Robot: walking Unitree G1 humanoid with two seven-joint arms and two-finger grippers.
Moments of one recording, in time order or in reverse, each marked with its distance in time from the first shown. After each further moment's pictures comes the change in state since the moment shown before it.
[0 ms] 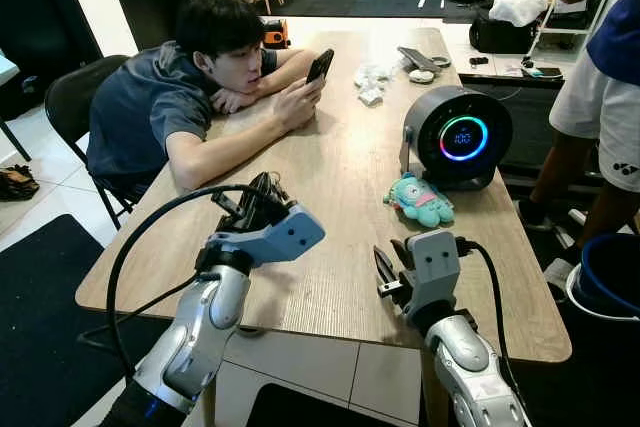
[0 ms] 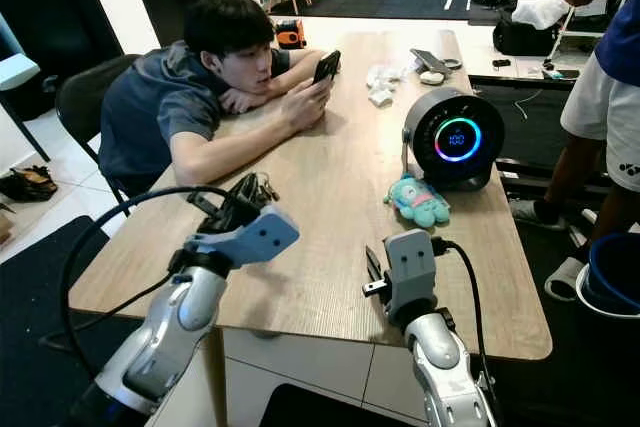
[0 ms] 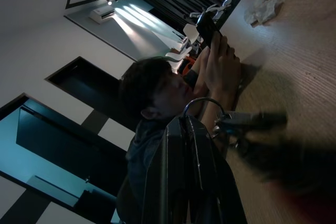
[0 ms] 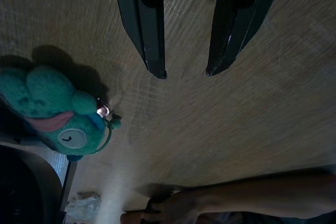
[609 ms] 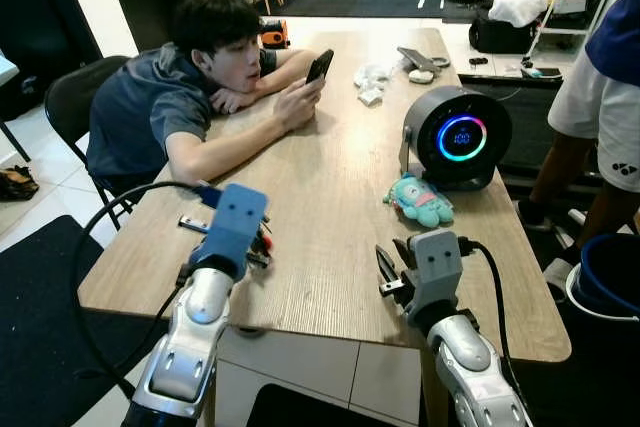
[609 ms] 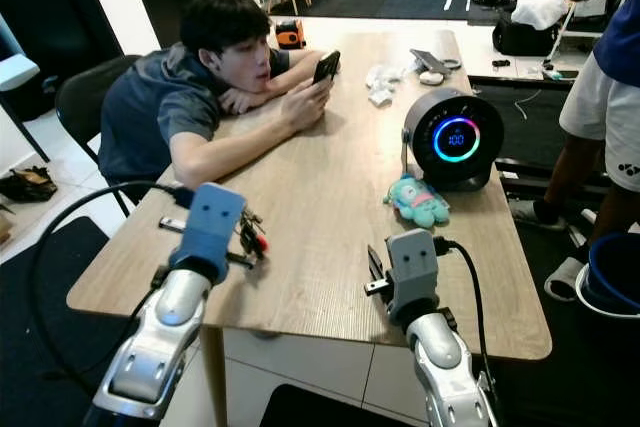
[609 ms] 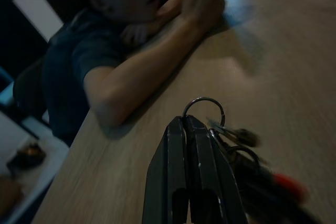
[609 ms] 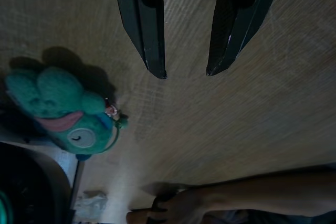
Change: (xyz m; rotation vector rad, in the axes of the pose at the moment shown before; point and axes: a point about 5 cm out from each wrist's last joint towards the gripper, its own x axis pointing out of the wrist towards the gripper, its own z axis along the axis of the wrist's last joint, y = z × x) left arm -0.013 0.011 -0.034 -0.653 0.388 0.054; right arm -0.001 -0.005 0.001 0.004 -0.008 -0.023
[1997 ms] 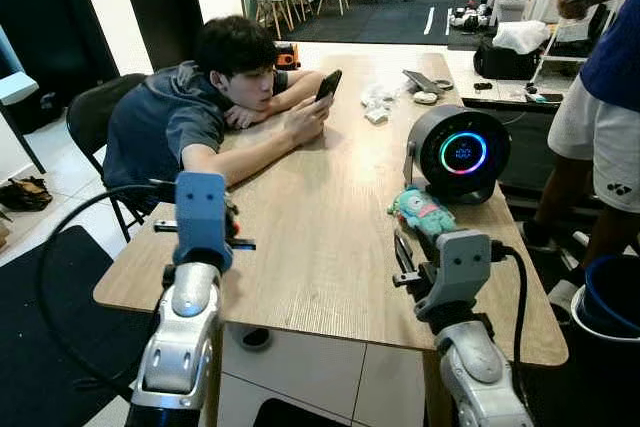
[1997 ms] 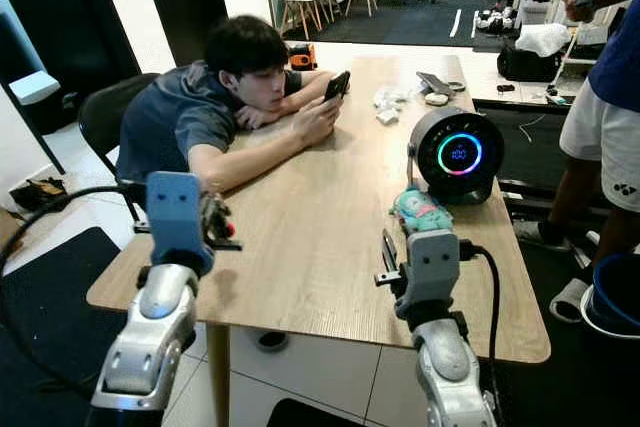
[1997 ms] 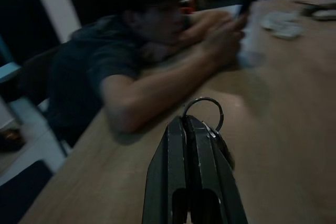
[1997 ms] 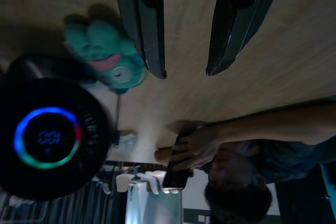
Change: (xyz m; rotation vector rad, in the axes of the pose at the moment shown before) left arm 0.003 -0.004 0.008 -0.138 -0.055 0.001; right arm -0.014 -0.010 0.023 -0.008 -0.153 -0.136
